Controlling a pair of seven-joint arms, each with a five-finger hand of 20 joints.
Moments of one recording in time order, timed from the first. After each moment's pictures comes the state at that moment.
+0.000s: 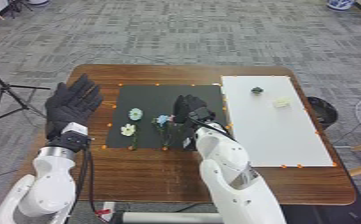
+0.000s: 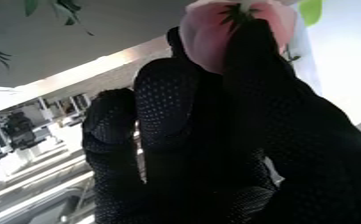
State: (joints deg) left arm 109.8 -59.5 -90.2 -113.5 22.3 9.3 14.4; right arm -87.6 -87.7 64.1 -100.5 -154.3 -11.7 13.8
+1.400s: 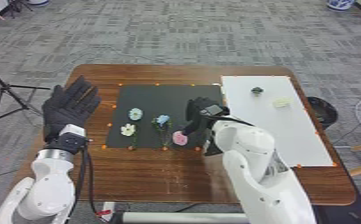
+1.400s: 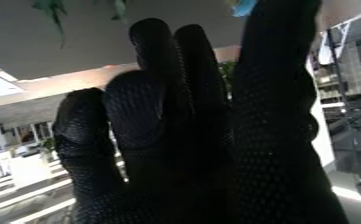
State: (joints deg) left arm 110.8 -59.9 -90.9 -113.6 21.4 9.3 15.4; right arm -86.8 -81.4 67.3 -111.8 -155.4 -36.4 13.2
